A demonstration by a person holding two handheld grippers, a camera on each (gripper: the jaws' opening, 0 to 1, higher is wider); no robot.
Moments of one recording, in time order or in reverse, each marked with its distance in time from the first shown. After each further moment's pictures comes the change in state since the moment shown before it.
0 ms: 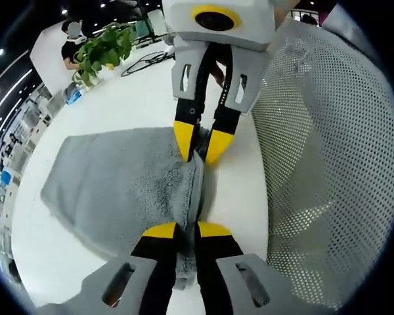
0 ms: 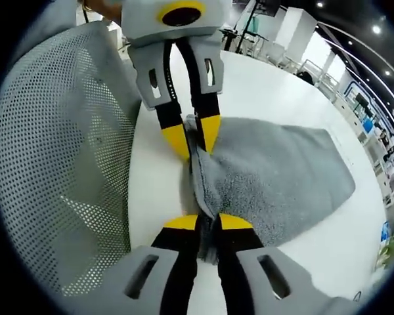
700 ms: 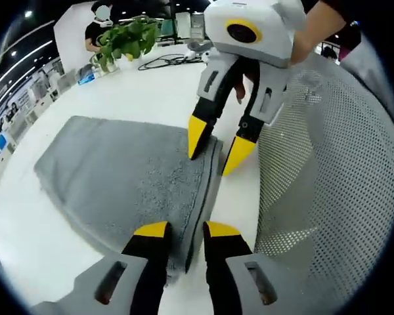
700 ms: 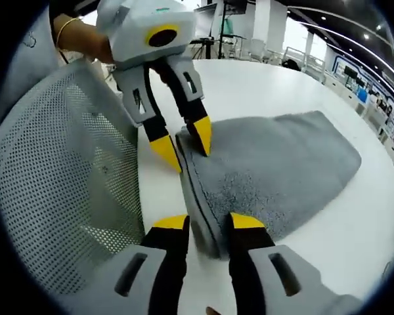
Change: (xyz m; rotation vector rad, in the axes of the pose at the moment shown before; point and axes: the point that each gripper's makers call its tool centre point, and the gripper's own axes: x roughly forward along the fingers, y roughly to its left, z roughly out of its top) left arm -0.002 -0.005 -0.005 -0.134 -0.018 -0.052; right arm -0.006 0.013 0.004 0.128 -0.037 0.046
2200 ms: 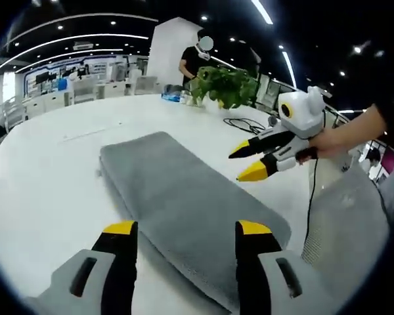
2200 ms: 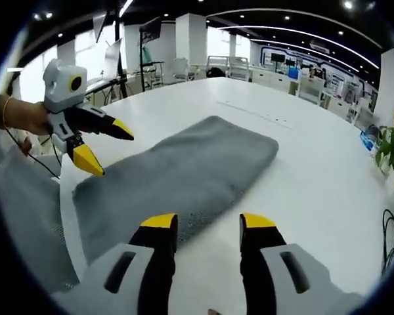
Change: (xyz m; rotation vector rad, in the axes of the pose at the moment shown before) left arm -0.030 0.103 0.022 -0.529 -0.341 0.199; right arm -0.034 -0.160 0.001 0.403 -0.187 -0.301
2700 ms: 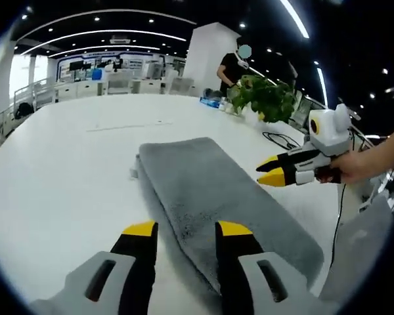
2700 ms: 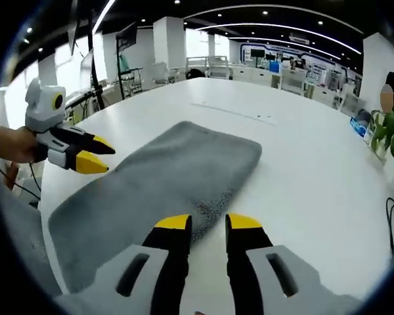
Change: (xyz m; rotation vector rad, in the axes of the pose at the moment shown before) left arm 0.021 0.065 0.013 -0.139 -0.055 0.209; right arm 0.033 -0.037 0.005 0.137 -0.003 -0.095
